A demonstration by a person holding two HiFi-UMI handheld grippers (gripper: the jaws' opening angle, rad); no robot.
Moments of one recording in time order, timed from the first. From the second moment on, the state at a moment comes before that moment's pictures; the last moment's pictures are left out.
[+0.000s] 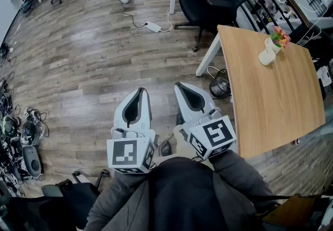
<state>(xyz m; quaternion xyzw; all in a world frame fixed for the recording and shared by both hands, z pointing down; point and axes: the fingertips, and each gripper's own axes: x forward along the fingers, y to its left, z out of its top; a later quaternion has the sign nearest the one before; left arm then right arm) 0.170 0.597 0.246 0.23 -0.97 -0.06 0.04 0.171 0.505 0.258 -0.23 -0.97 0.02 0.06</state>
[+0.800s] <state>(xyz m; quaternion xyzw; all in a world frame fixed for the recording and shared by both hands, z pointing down) 0.012 0.494 0.255 0.27 -0.96 -0.02 0.07 0.017 0.394 0.271 -0.16 -0.98 0.04 0.06</state>
